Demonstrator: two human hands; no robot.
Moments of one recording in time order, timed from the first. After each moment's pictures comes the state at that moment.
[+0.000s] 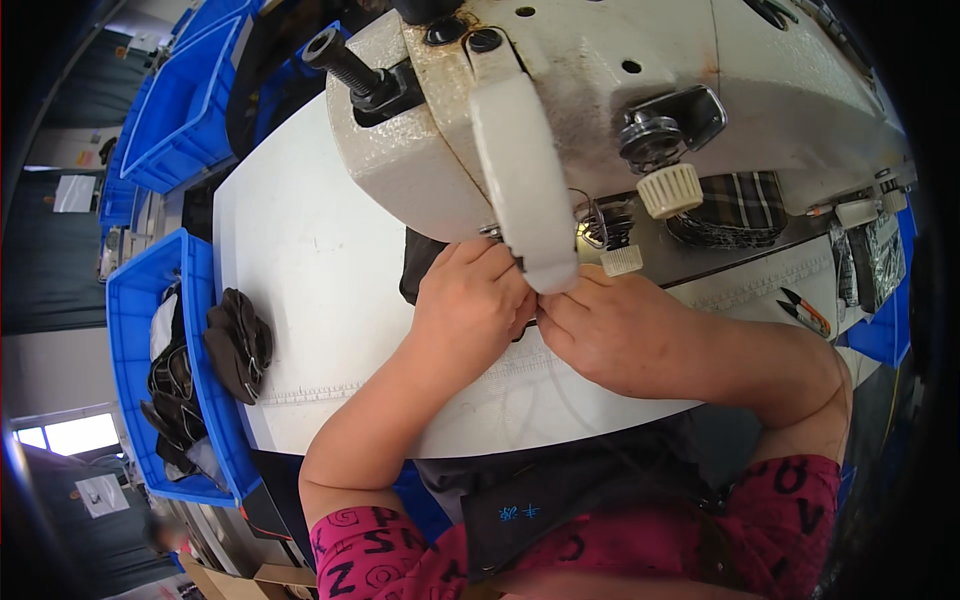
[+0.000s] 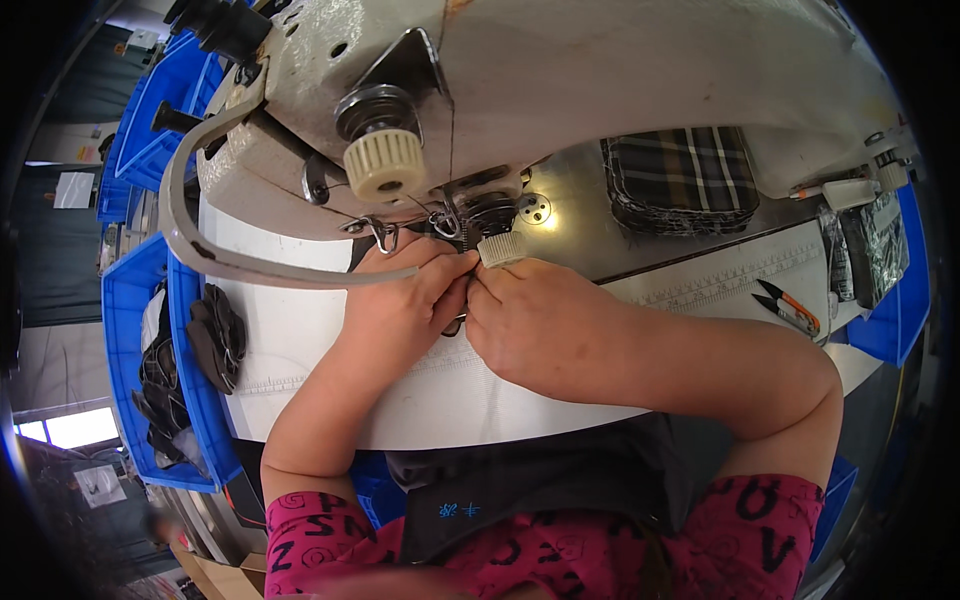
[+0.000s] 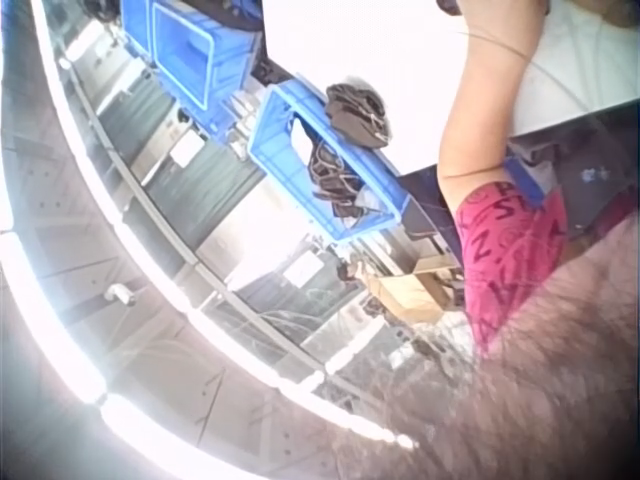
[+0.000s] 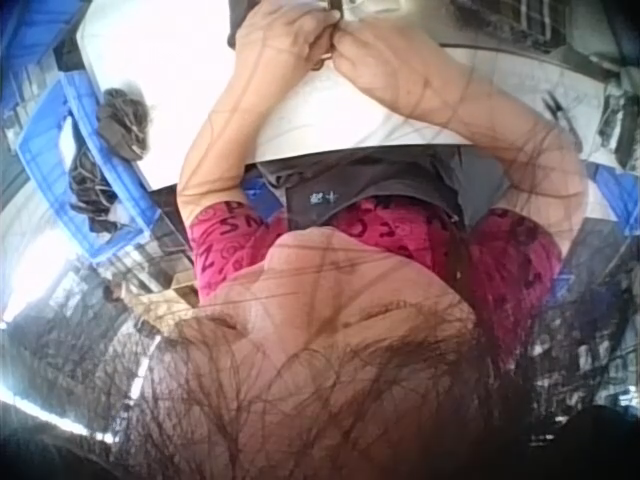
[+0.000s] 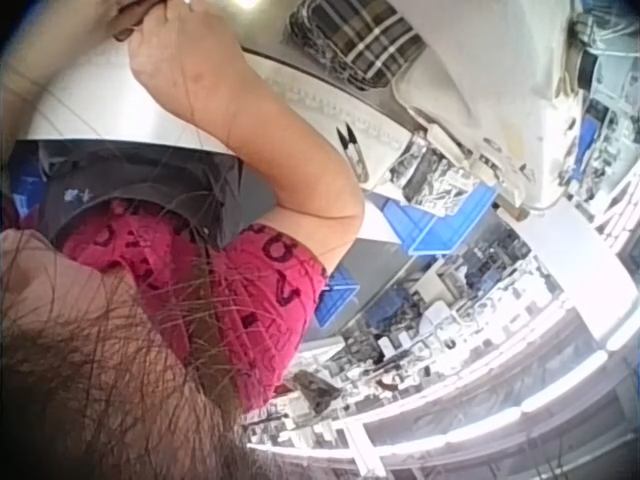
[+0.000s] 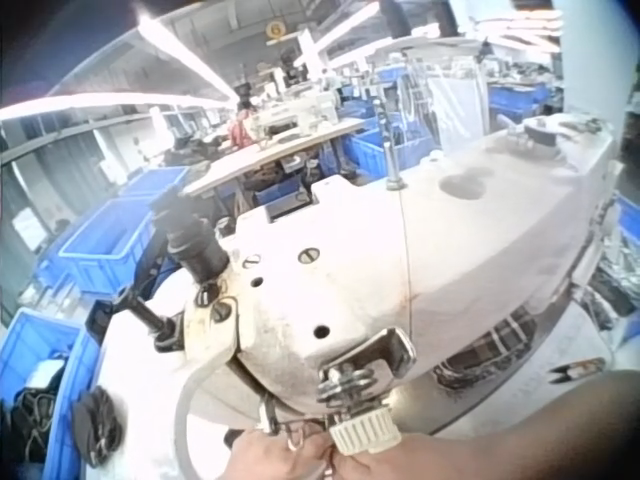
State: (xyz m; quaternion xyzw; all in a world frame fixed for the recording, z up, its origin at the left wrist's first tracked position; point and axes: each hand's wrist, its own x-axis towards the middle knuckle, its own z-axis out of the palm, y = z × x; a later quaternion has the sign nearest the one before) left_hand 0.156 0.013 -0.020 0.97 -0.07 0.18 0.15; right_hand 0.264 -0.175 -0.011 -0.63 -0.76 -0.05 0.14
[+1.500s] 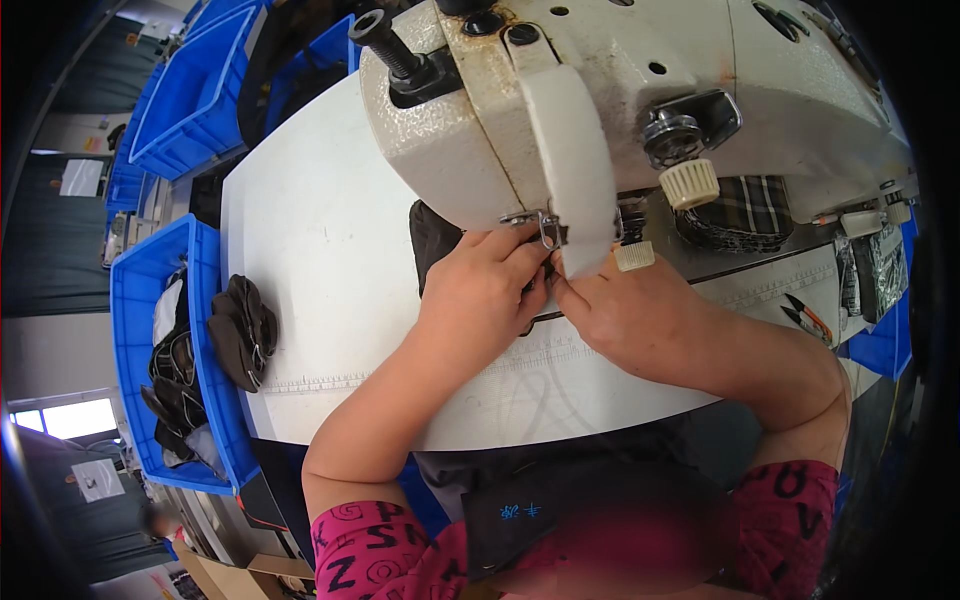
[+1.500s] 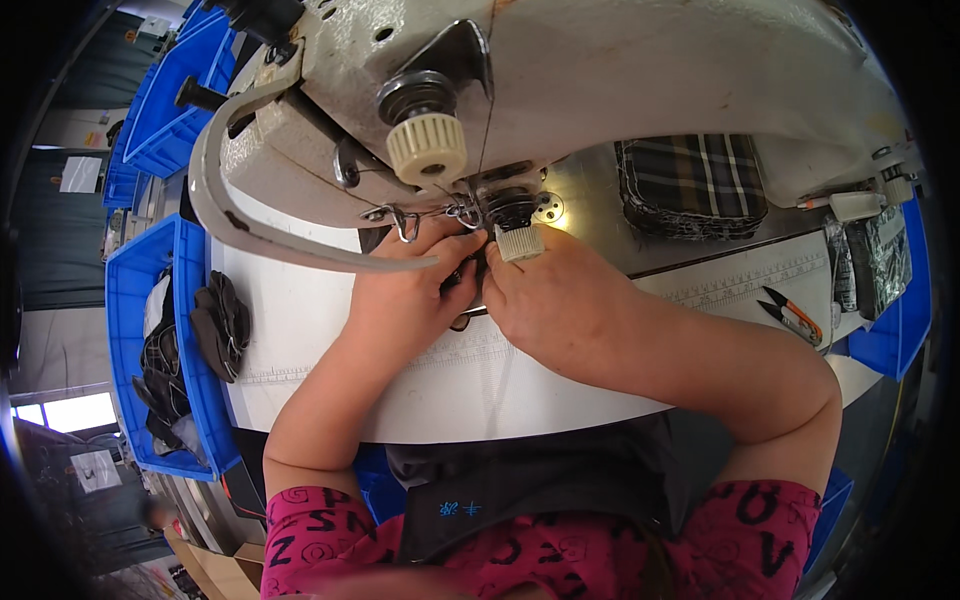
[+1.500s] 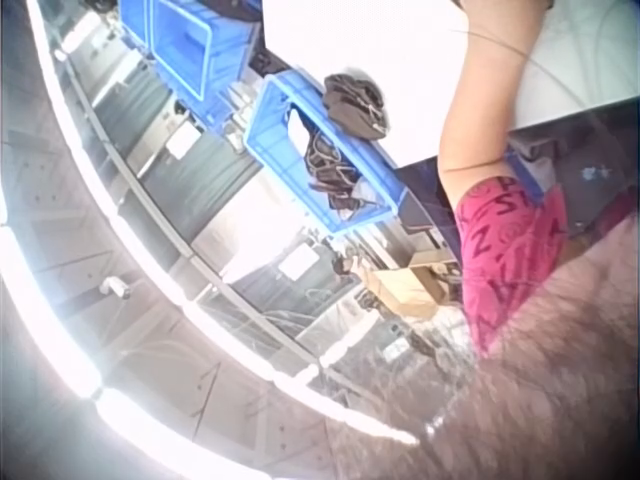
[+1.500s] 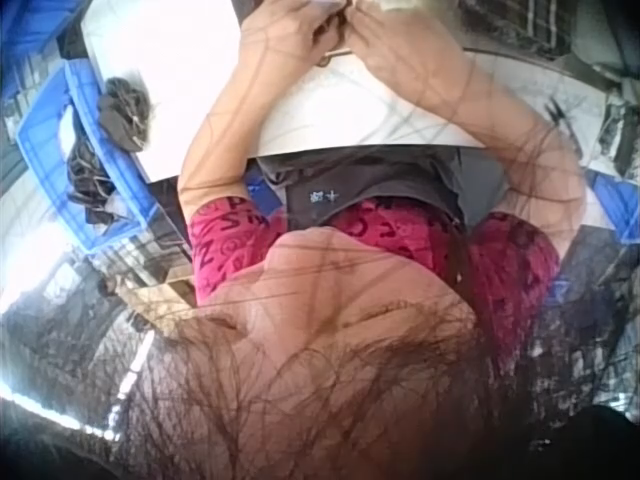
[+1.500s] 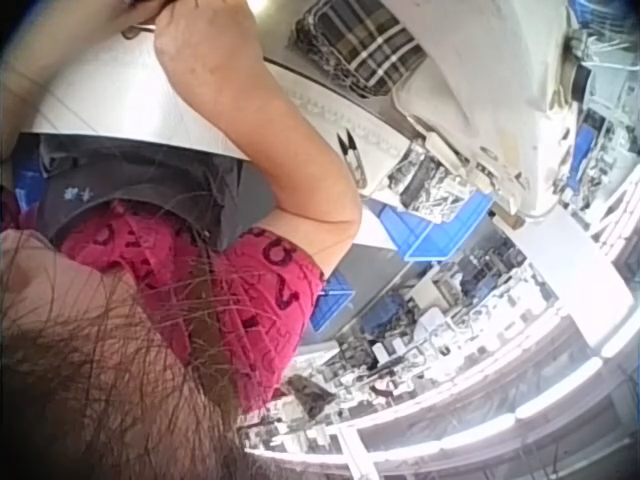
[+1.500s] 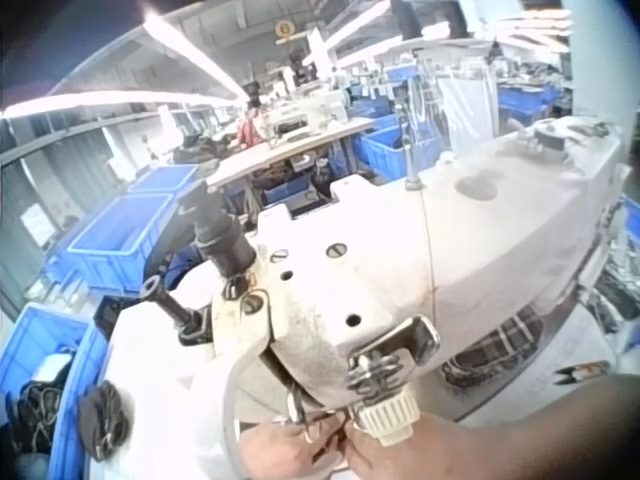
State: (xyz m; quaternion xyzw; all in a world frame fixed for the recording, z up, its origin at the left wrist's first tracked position) left_hand 0.156 0.010 -0.017 0.97 -0.01 0.17 0.17; right_hand 0.271 -0.174 -0.009 -0.67 -0.74 -0.05 0.06
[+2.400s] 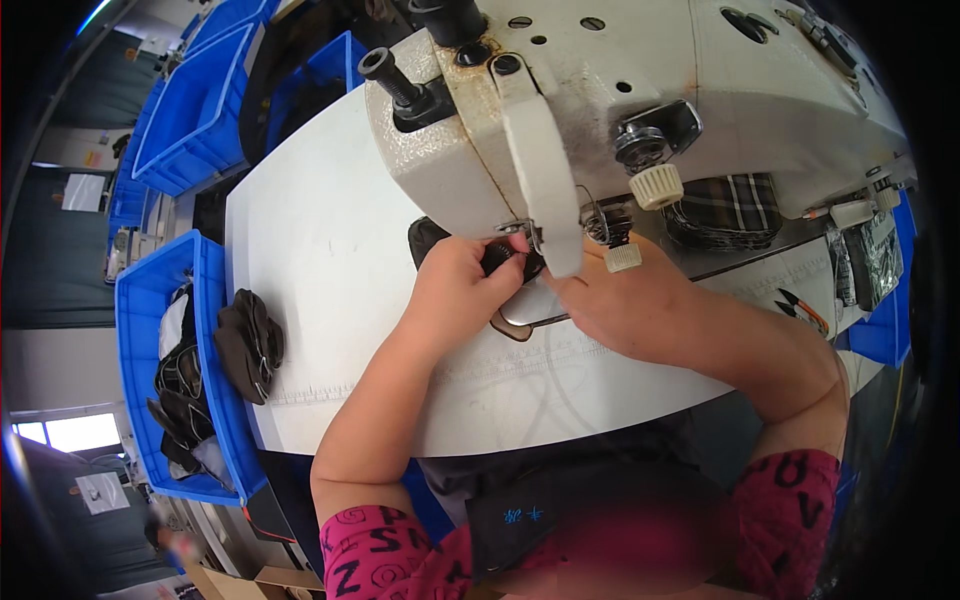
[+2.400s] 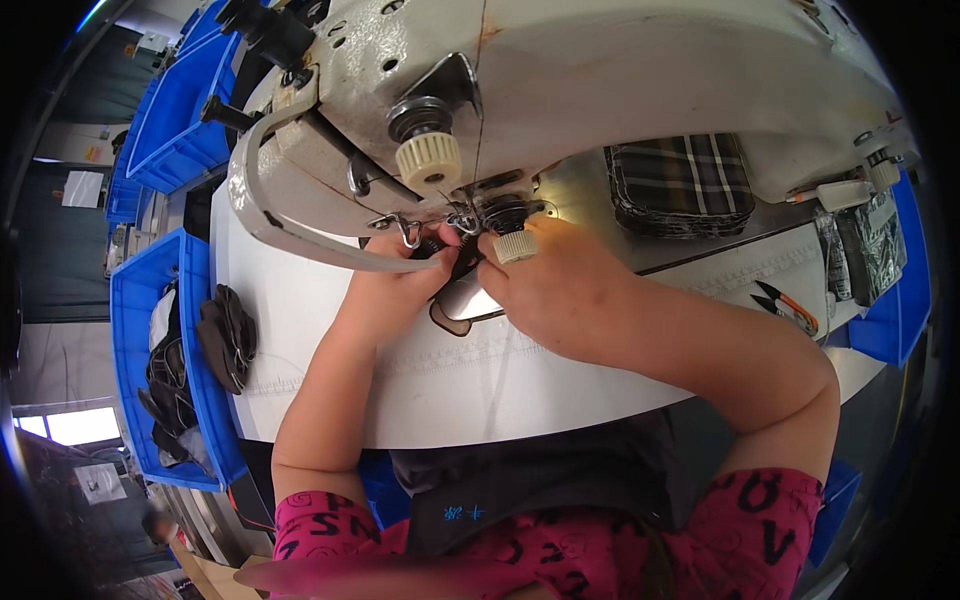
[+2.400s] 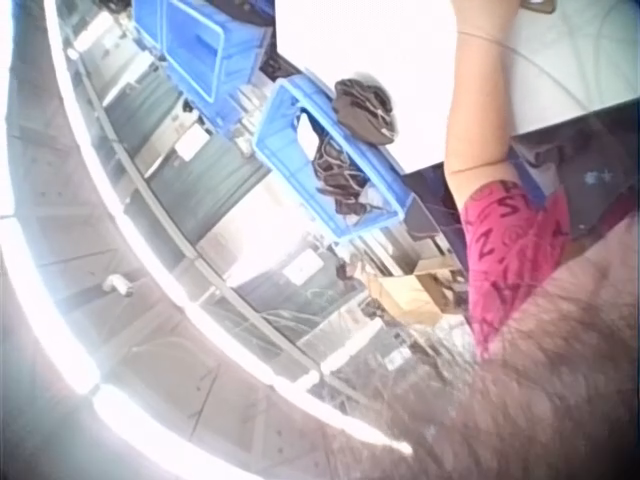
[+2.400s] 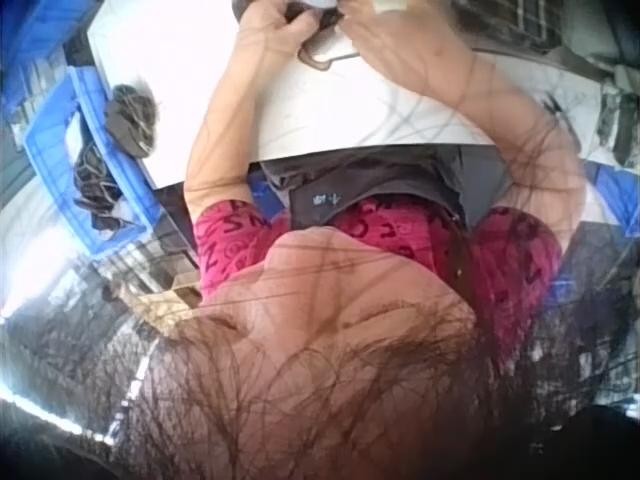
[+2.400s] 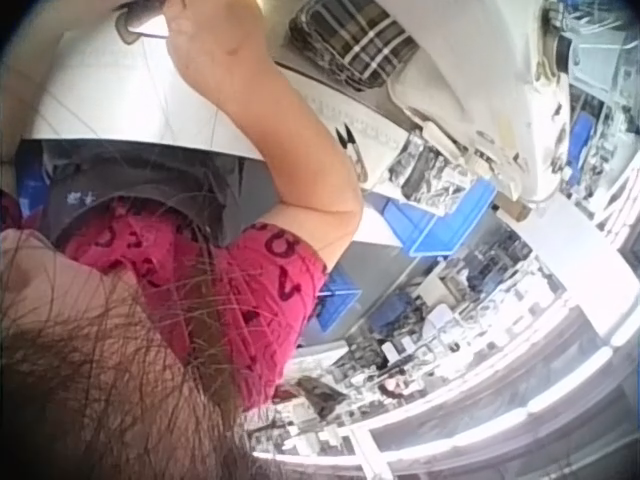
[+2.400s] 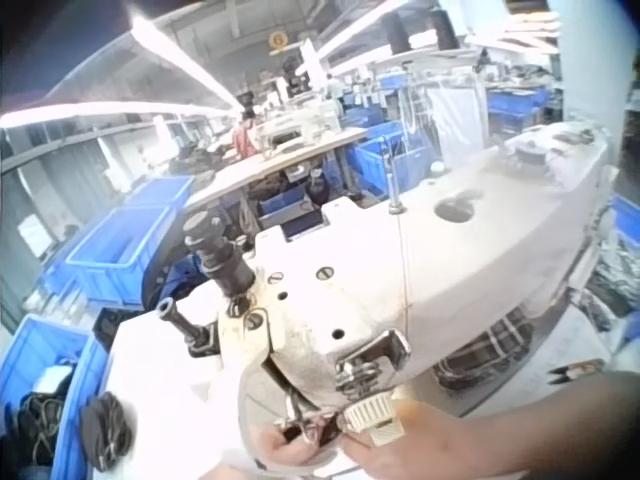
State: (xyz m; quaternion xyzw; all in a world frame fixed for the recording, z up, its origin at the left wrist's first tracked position) left_hand 0.163 0.033 -0.009 0.83 0.22 -0.04 0.51; right_hand 0.276 -0.169 -0.010 -0.73 -0.69 0.02 0.03
